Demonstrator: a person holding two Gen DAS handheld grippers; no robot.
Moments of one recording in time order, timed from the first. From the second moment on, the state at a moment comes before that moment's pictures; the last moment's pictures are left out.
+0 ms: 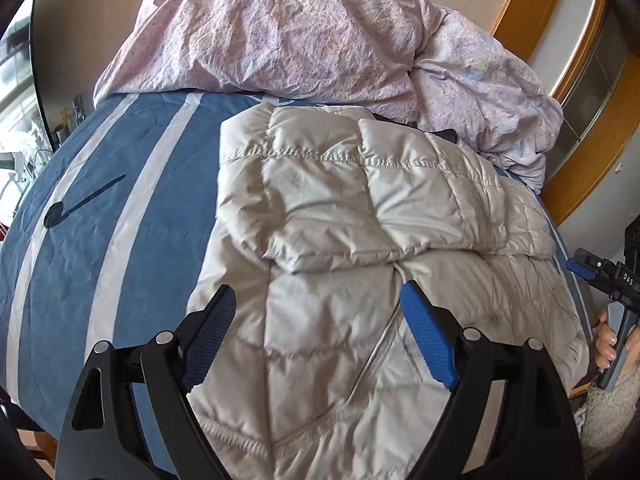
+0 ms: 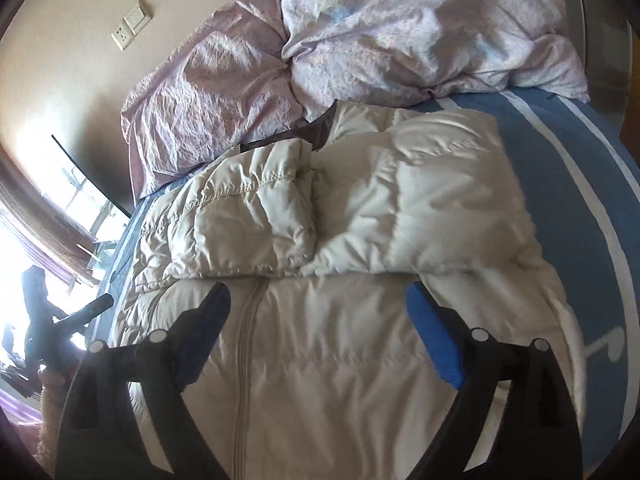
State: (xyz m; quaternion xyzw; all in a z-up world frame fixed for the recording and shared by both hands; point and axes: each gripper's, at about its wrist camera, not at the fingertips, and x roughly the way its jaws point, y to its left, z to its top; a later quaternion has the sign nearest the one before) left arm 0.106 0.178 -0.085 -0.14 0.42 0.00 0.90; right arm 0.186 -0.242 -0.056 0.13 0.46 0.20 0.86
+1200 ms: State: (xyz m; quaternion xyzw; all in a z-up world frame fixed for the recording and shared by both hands) left arm -0.030 0.208 -0.171 -0.37 0.43 -0.13 0.82; right arm 0.079 -0.407 -0.152 0.31 0.55 0.24 0.74
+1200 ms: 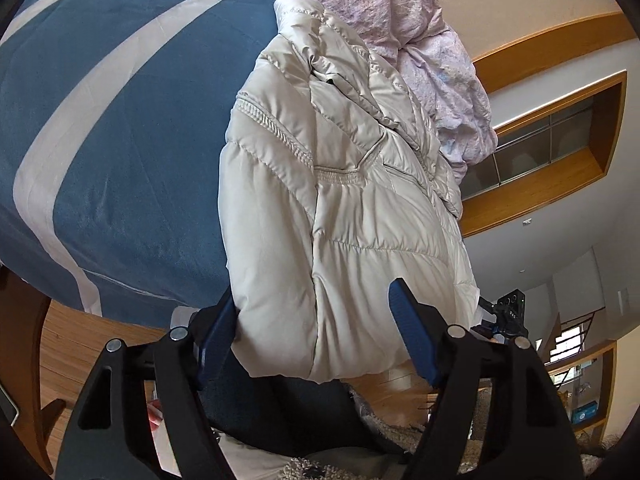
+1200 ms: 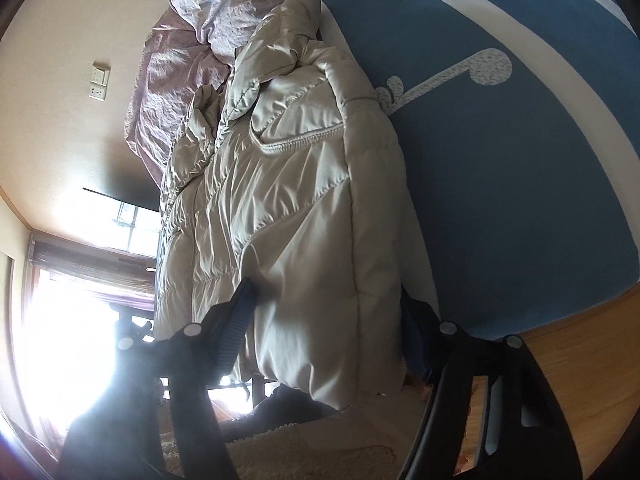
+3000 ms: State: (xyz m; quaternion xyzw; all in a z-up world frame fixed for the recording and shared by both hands) left arm 0.146 0.207 0.013 -0.24 0.22 0.03 0.94; right arm 0.212 -0.265 0.038 0.09 0.20 0.08 0.97
